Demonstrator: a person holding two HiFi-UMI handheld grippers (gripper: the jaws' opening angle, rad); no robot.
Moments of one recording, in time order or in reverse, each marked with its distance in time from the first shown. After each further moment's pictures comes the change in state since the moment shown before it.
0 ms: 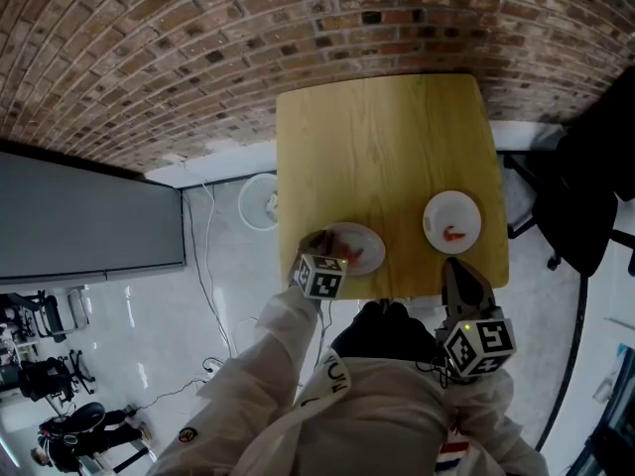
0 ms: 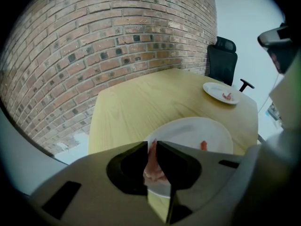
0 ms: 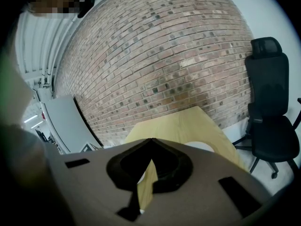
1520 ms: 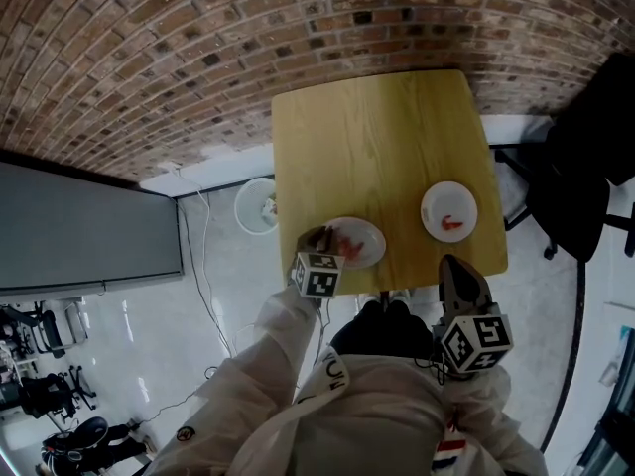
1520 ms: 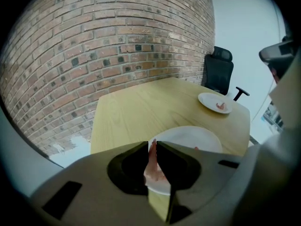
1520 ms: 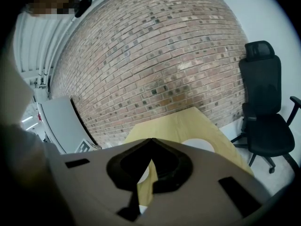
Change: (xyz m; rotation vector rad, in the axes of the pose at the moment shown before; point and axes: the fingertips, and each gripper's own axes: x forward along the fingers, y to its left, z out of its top) left arm -0.022 0.003 0.012 -0.019 -0.078 -0.040; right arm -0.016 0.021 -0.010 0.018 -0.026 -0.045
